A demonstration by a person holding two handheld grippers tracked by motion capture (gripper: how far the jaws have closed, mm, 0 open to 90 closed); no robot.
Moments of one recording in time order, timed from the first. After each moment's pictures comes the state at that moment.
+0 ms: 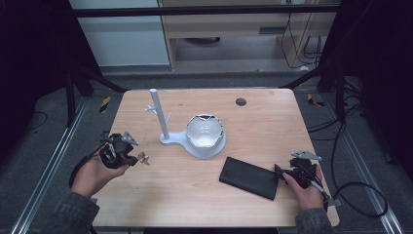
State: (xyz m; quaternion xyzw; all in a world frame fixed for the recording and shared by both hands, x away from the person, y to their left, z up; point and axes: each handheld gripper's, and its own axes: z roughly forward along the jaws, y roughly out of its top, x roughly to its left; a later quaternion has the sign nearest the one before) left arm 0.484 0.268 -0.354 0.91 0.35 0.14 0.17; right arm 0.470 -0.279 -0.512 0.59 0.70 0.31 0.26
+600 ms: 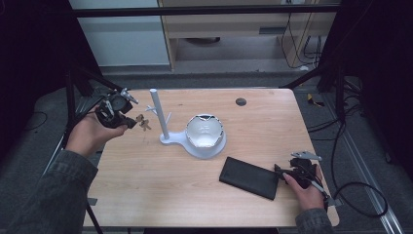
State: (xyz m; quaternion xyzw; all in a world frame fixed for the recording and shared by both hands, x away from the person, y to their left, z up) left arm 0.530 0.245 -0.260 0.90 0.35 0.19 0.15; right arm 0.470 -0.279 -0.513 0.59 0.70 0.31 0.26
